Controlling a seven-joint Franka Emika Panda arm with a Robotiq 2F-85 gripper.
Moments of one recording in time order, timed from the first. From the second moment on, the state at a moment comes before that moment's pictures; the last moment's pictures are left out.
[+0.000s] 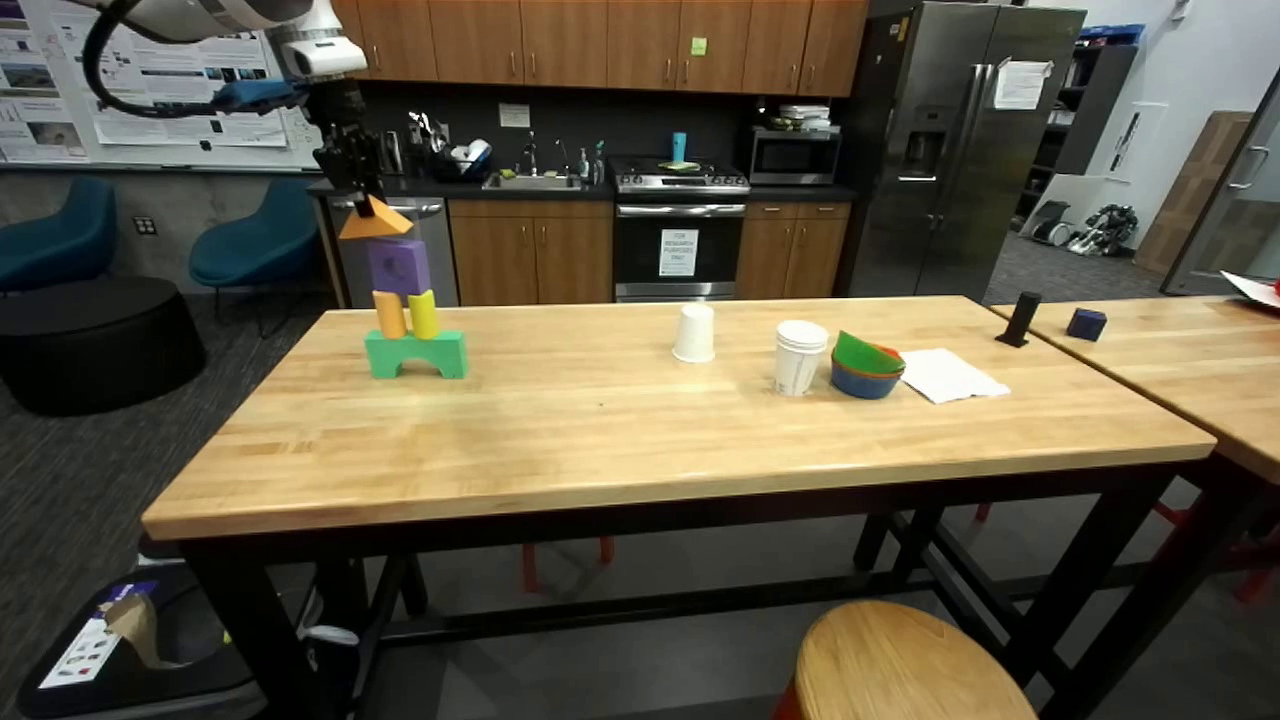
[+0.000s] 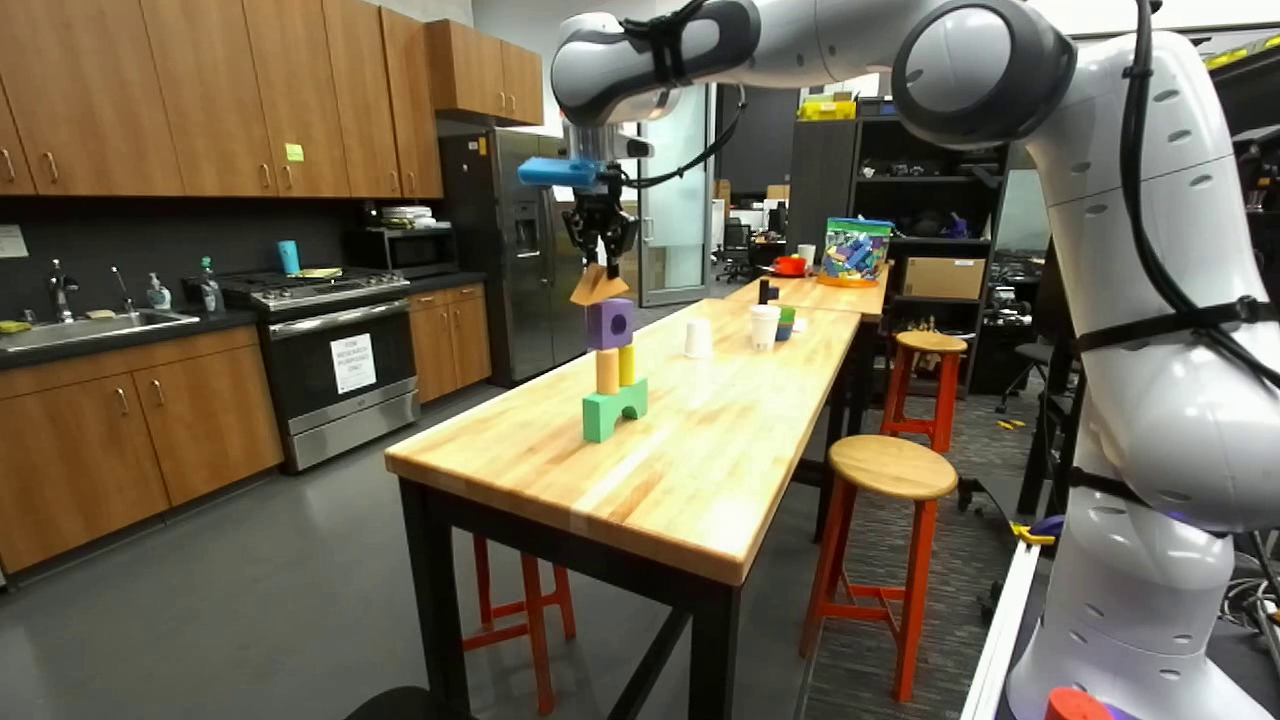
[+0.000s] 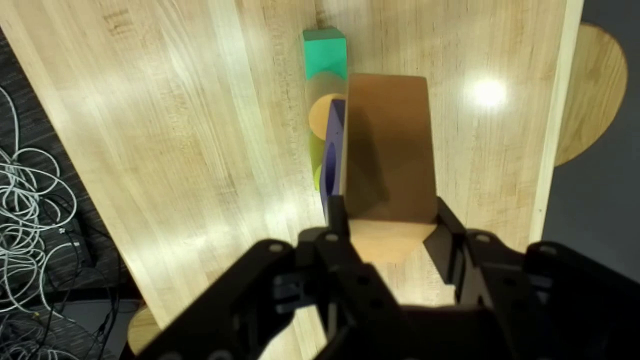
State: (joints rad) arm 0.11 0.34 -0.11 -1.31 -0.11 1.75 1.52
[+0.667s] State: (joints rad) arm 0.08 0.34 -0.10 -1.29 -0.04 1.74 1.53
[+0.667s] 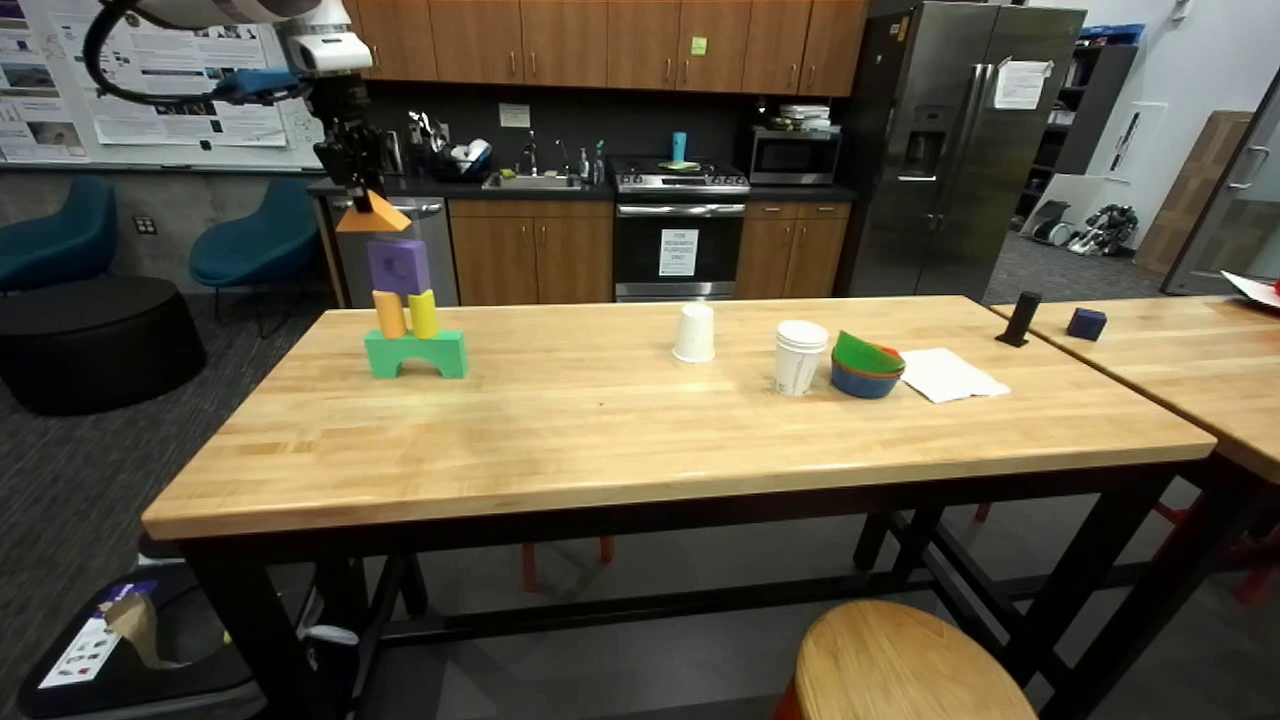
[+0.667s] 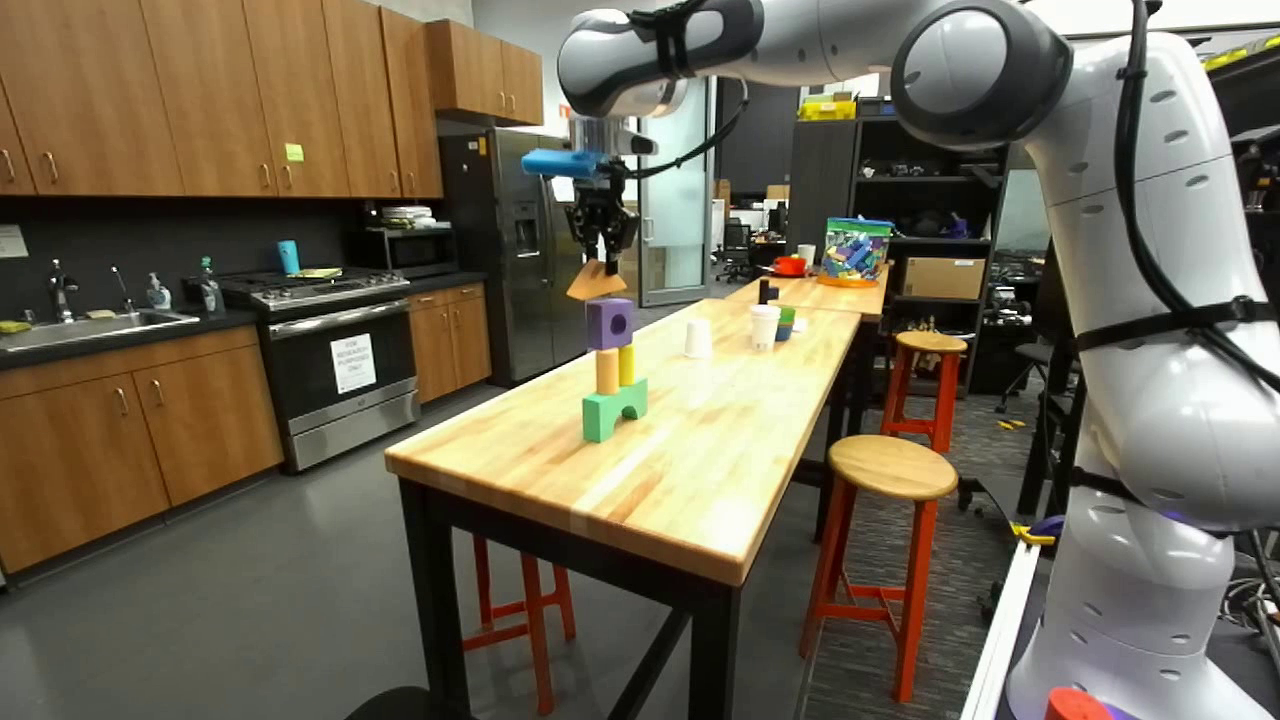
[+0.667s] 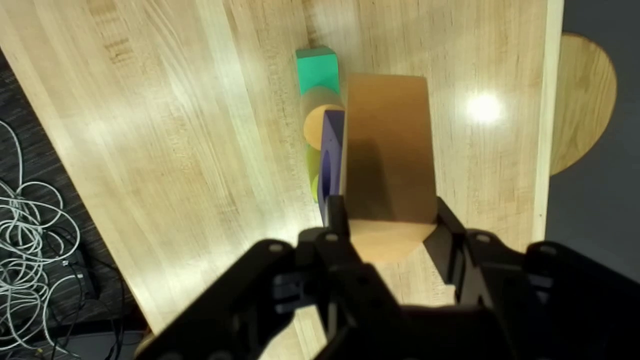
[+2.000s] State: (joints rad) arm 0.07 0.34 -0.12 -1.29 -0.04 1.74 1.58
